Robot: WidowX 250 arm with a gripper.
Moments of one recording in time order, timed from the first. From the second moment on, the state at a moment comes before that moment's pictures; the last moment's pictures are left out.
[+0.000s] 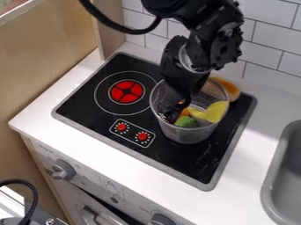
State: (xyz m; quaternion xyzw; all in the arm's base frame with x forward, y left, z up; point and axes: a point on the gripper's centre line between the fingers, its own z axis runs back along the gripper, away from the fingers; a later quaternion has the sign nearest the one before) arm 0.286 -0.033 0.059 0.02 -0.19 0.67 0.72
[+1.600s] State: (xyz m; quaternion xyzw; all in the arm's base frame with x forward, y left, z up) arm 0.300 -0.068 0.051 0.04 -0.15 0.73 0.66
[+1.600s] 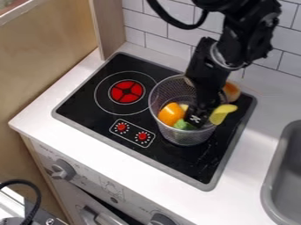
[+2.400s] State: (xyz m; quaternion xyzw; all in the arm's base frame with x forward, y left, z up) arm 0.310 -0.080 0.039 0.00 -0.13 0.74 0.66
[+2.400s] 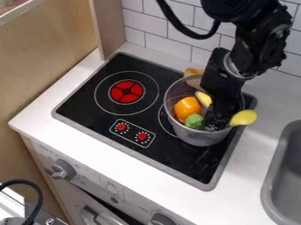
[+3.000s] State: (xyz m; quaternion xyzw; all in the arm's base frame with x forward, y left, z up) arm 0.303 -0.072 0.046 0.02 -0.09 0.74 0.66
